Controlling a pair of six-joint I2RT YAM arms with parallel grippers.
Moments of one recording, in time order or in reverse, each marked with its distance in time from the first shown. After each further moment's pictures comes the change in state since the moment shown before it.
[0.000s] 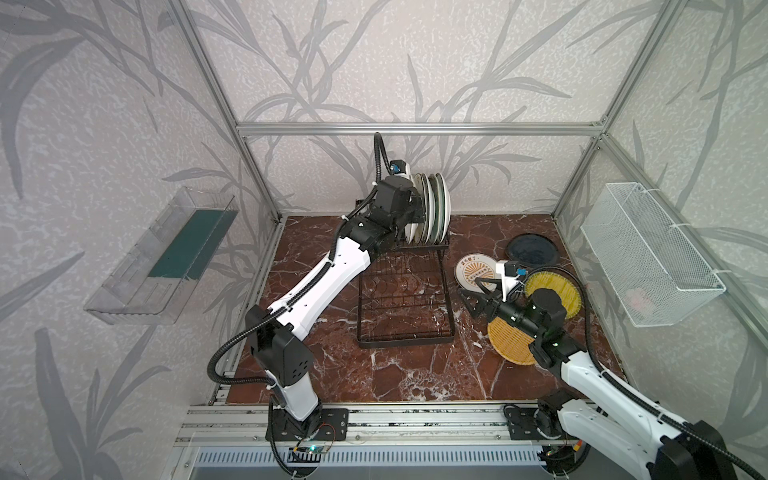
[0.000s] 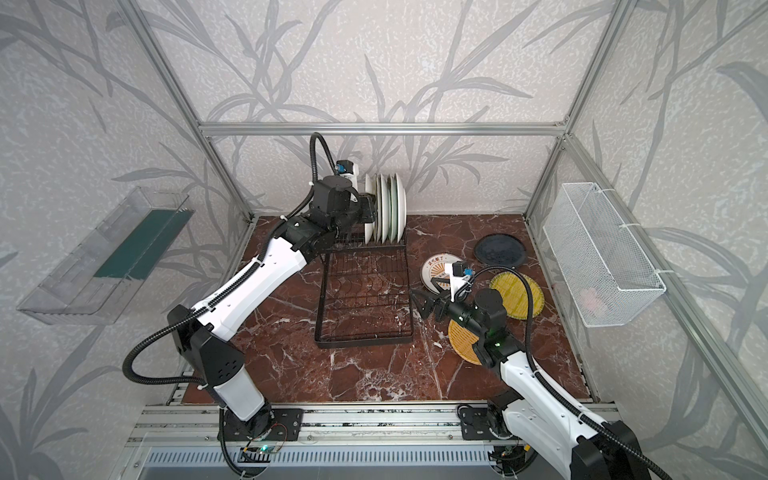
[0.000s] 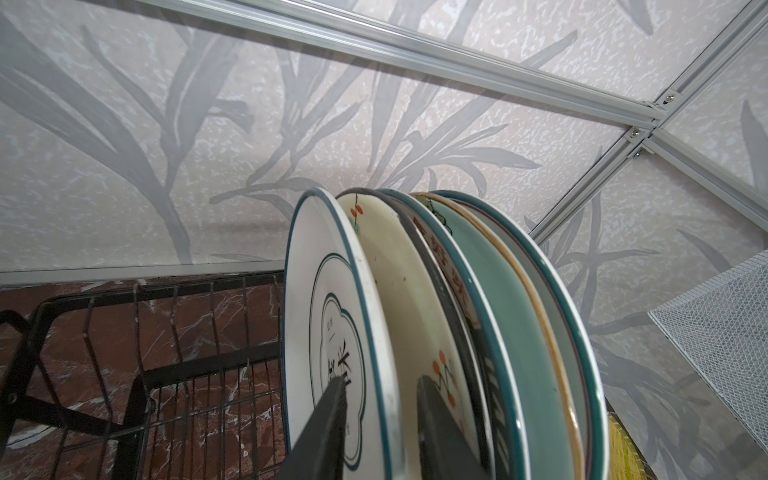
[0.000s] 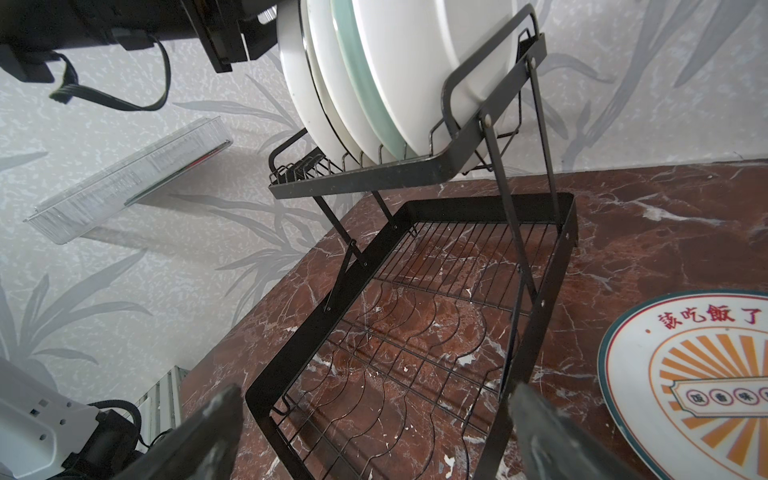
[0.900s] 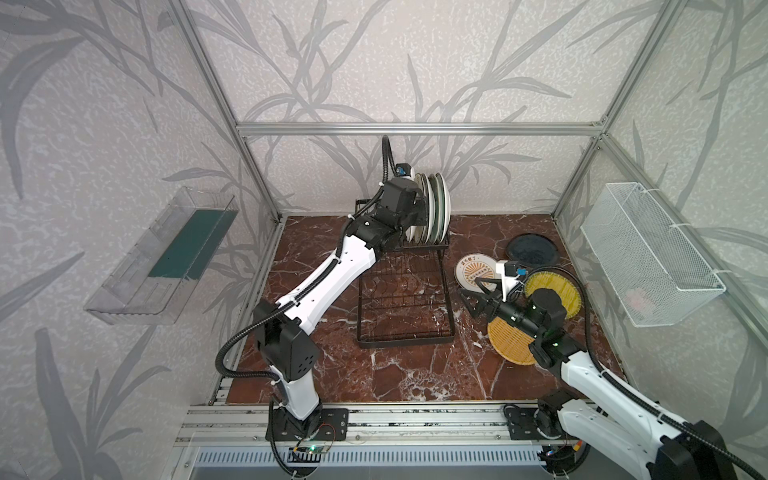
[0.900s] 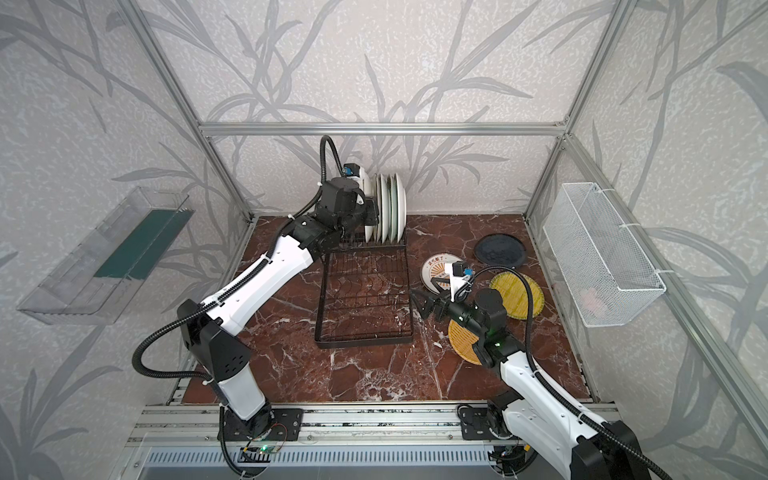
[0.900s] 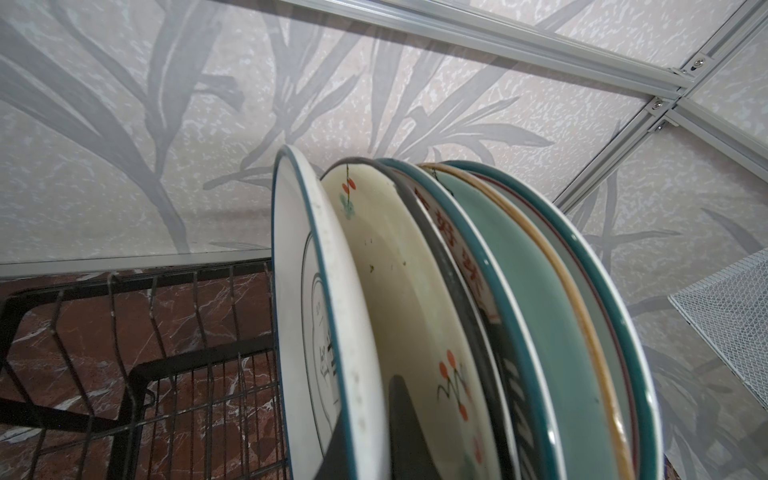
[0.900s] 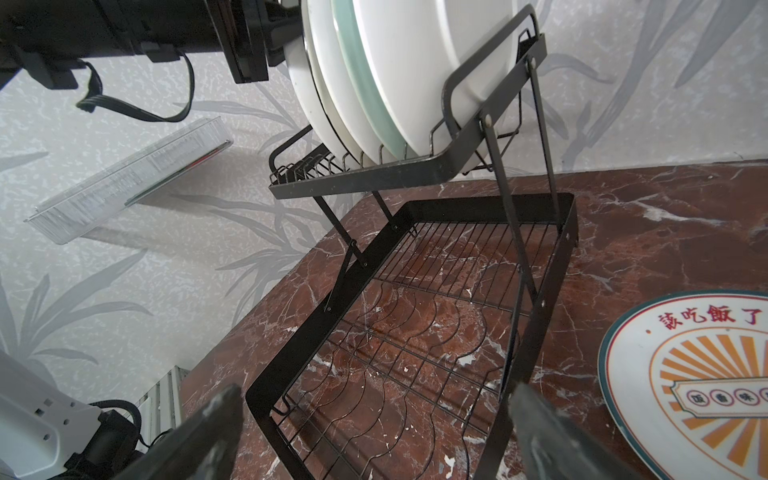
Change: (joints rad) left arm -0.001 0.055 0.024 -0.023 -0.001 0.011; right arm 0.000 0.000 0.000 0.001 0.000 0.000
